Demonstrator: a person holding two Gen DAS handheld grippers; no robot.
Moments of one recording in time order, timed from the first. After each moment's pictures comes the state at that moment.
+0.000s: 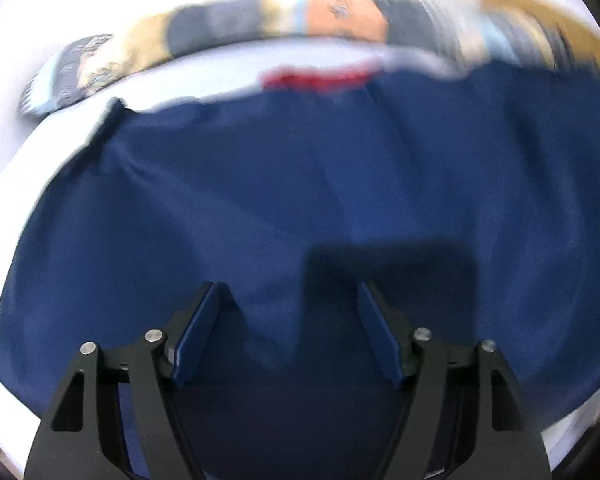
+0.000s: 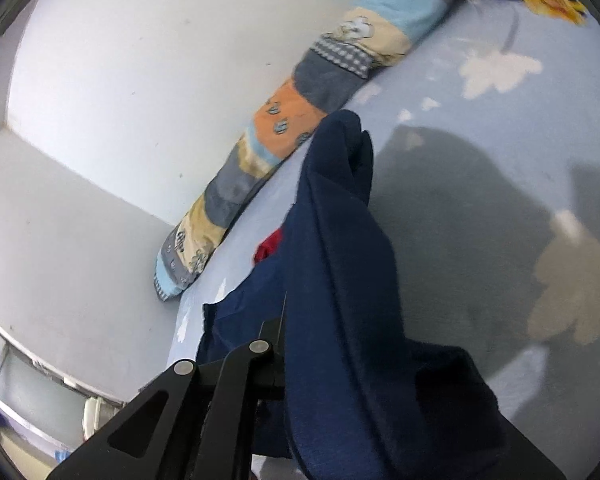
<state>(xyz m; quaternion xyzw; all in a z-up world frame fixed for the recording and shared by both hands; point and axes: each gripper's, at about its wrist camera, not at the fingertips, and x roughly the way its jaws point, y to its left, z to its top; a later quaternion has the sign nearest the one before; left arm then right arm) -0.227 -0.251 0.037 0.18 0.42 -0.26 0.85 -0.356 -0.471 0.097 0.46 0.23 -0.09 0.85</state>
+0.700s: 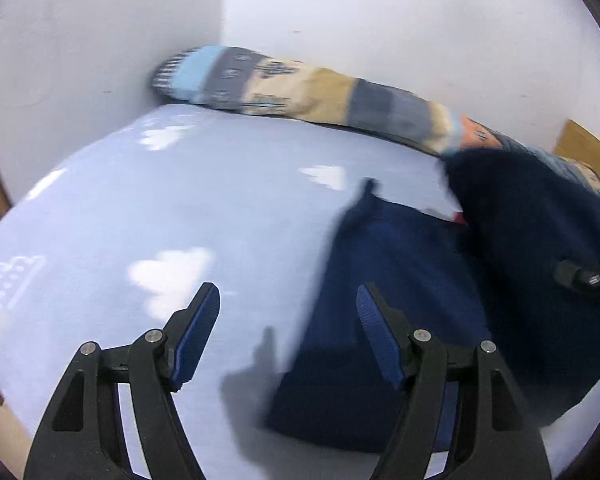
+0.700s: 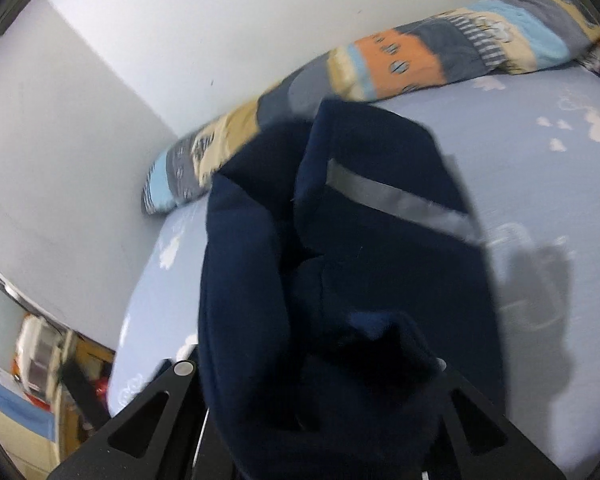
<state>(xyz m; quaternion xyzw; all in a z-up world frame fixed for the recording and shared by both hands) -0.139 -0.002 0.113 -0.01 0.35 -0.13 0.93 -0.203 -0.244 0.142 0.31 0.34 -0.09 0.88</state>
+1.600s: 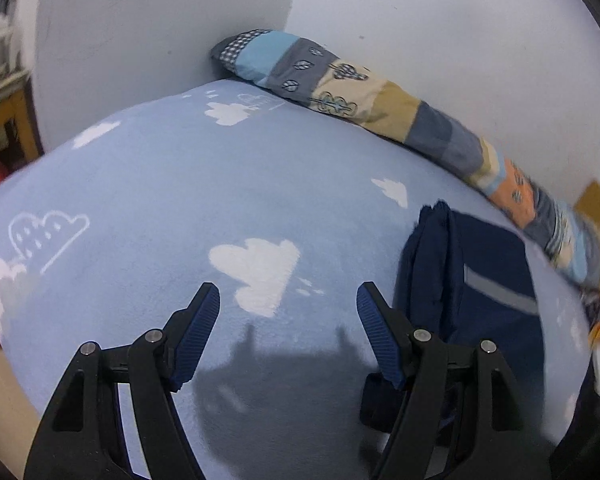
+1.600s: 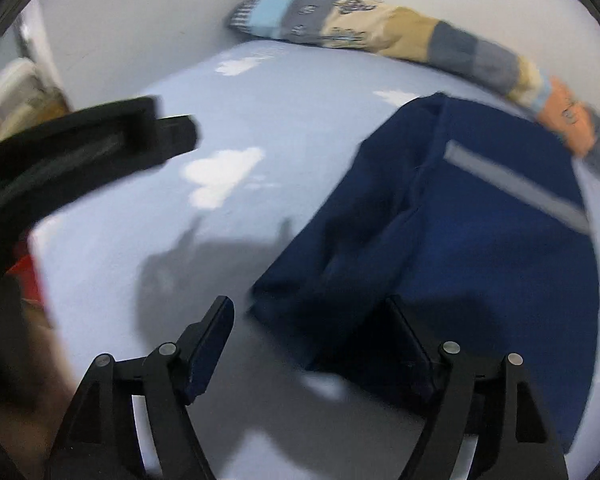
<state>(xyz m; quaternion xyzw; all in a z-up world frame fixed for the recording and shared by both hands) -0.134 0.078 0.107 -0.10 0.38 -0.09 0.92 -0.165 -0.048 0.057 0.03 0.47 0.05 0.88</state>
